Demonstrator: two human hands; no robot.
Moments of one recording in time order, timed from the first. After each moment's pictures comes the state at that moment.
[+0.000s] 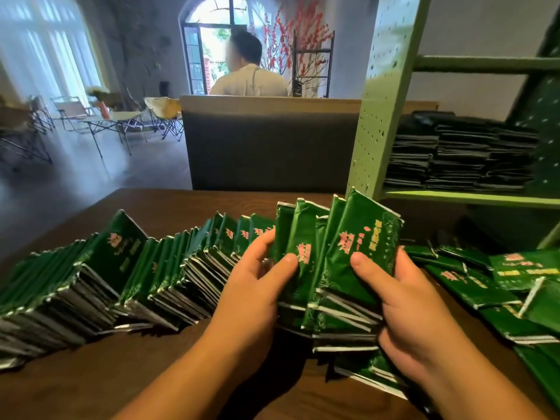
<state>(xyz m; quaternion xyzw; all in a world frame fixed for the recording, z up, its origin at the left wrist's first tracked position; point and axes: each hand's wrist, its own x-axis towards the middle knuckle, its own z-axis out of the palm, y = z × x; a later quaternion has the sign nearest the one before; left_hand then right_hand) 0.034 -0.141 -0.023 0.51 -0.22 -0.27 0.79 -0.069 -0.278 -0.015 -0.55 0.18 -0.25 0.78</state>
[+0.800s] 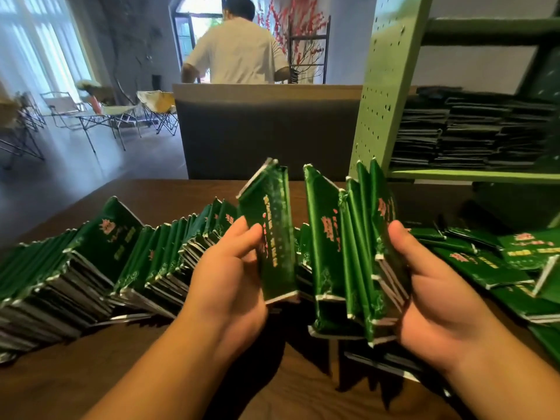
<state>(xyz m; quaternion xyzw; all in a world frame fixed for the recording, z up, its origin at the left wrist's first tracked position) 0.047 -0.129 -0.012 0.37 -0.12 -0.35 0.85 -0.075 -0.283 -0.015 -0.40 0.15 -0.14 0.89</state>
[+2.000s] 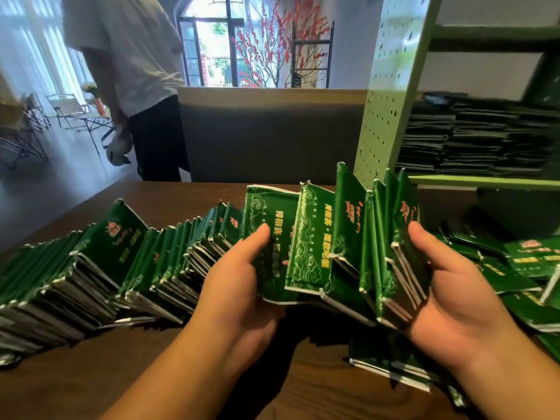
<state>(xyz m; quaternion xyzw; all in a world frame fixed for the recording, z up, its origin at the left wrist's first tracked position) 0.038 -0.131 -0.008 0.39 -0.05 -0.37 0.84 -0.076 -0.291 -0.011 -0.35 0.09 -0.17 0.92</state>
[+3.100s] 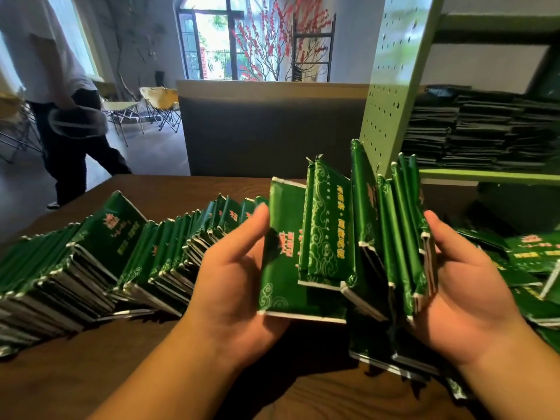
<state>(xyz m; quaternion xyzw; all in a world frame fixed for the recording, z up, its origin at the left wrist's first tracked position) 0.031 -0.119 -0.002 0.29 -0.14 -0.47 0.82 -0.078 -0.324 -0.034 -0.35 0.07 -0.11 0.93</state>
